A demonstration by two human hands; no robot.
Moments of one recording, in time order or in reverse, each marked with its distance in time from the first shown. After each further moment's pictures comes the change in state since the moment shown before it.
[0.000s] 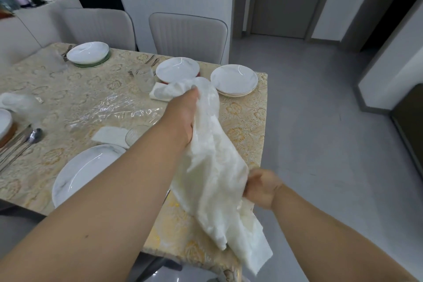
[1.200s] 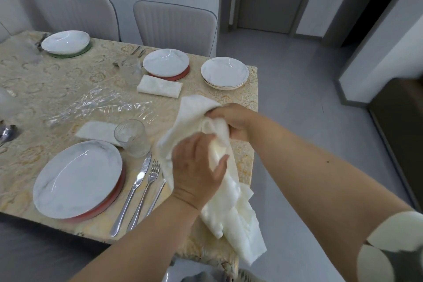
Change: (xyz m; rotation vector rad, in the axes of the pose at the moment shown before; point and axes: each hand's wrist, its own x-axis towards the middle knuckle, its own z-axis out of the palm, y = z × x) left_hand -0.020 -0.145 -0.025 0.834 0.238 1.263; right_hand 0.019 -0.097 0.108 -0.611 0.136 -0.215
